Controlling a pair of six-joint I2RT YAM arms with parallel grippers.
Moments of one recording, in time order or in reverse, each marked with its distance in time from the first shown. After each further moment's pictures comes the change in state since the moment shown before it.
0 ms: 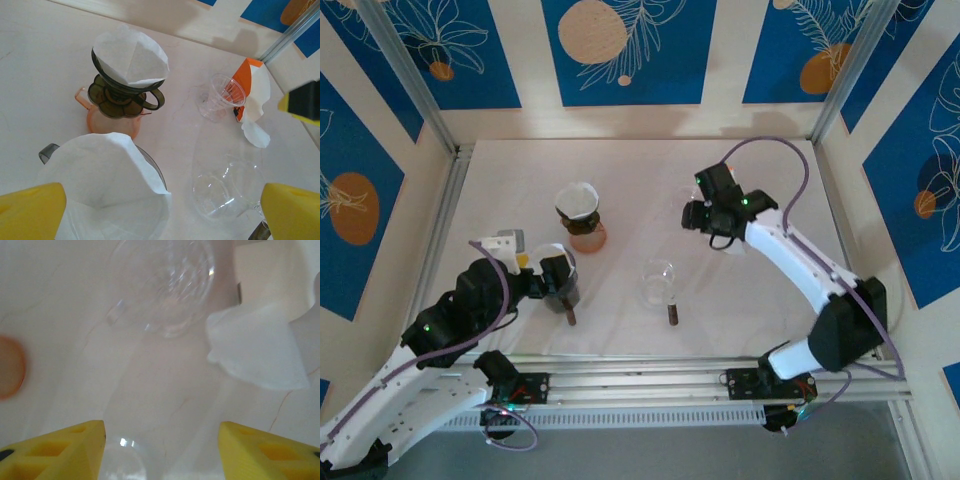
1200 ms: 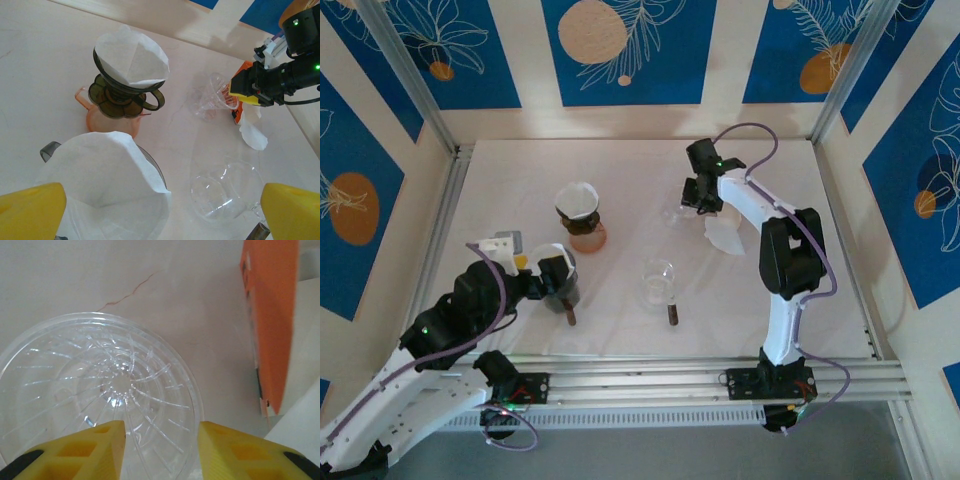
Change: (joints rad) left arm 0.000 -0.020 -0.009 0.000 -0.003 -0.015; right arm -0.112 0.486 0.317 0.044 -0.037 -0.019
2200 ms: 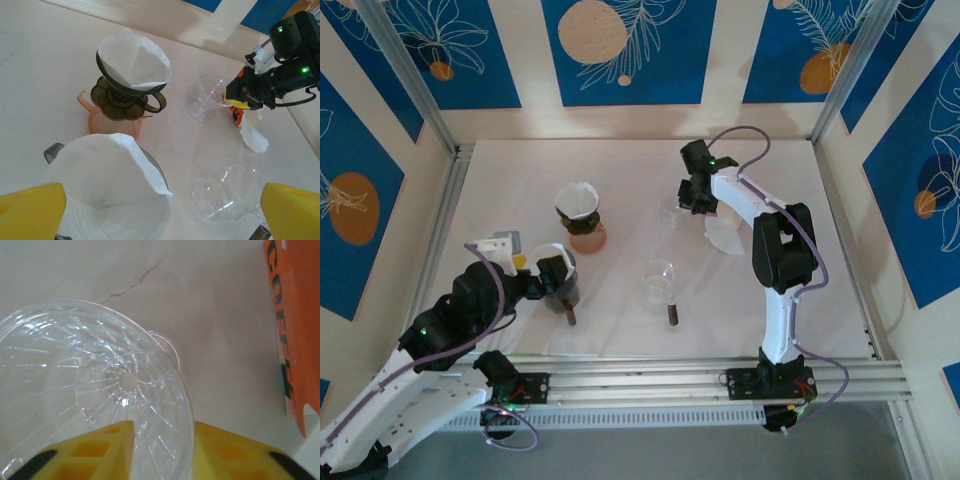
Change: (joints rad) left arm 0.000 -0.006 0.000 -0.001 -0.010 0.000; right arm 0.005 0.076 0.058 -0.037 -0.027 0.055
